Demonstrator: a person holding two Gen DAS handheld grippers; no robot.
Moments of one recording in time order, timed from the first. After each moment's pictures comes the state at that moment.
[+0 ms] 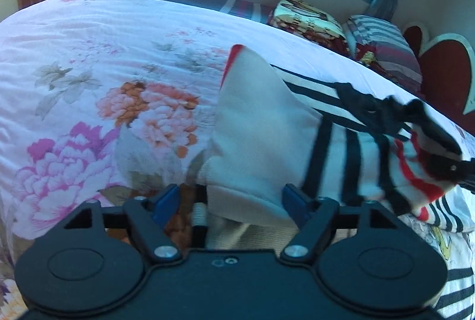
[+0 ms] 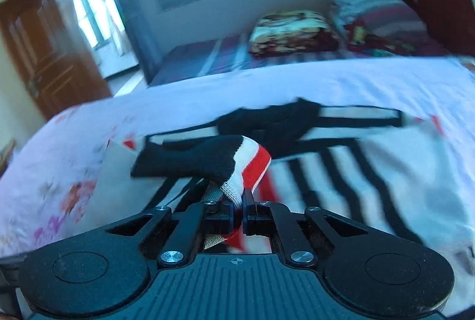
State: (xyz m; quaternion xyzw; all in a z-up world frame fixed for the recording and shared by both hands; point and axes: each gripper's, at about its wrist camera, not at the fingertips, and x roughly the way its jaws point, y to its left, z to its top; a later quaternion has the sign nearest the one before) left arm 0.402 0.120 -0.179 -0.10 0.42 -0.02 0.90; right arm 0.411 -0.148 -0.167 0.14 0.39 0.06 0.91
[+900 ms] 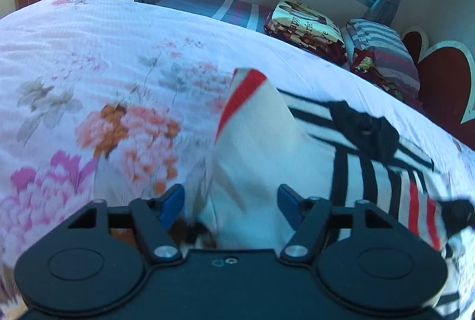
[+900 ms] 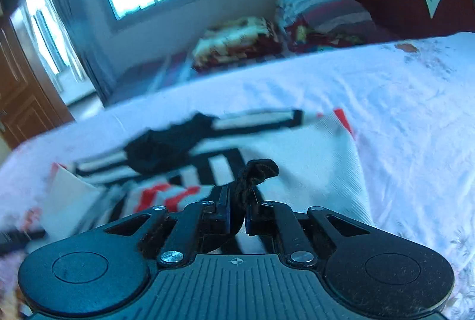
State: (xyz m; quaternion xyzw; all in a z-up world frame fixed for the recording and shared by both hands) left arm 0.443 0.116 -0.165 -0.12 0.43 -0.02 0.90; right arm 0.400 -0.242 -0.175 0.15 0.39 -0.03 0.91
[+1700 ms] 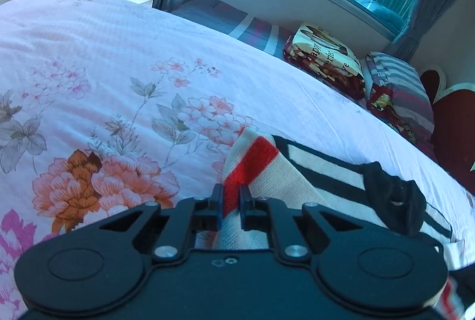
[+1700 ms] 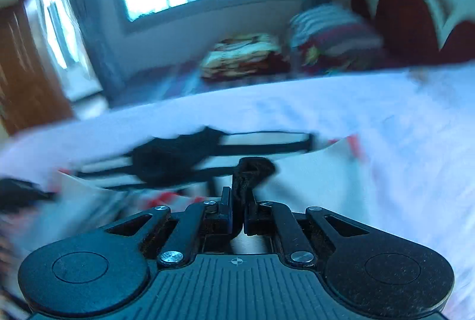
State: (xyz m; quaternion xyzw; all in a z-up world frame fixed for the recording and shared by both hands) left arm 0.514 0.127 -0.191 -0.17 0.39 0.02 0.90; right arm 0.416 -0.228 -0.179 0.09 0.36 -0.03 0.93
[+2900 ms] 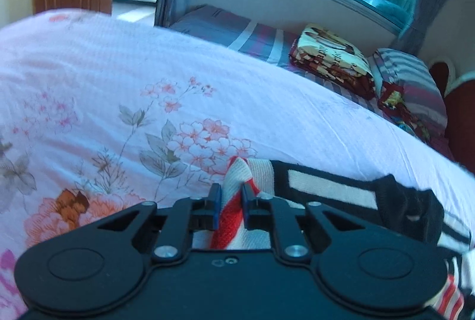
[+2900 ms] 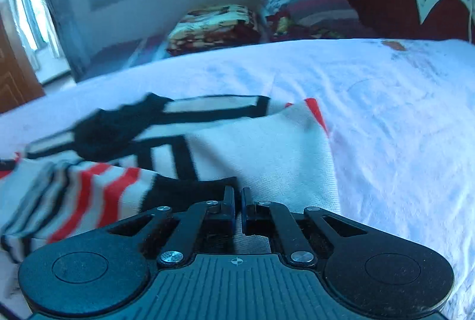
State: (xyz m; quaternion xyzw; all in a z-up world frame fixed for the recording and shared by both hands) left arm 0.536 0.115 -0.184 -0.12 0.38 0.04 0.92; right arm 0.430 -0.264 -0.208 0.12 0.40 -0.05 0.91
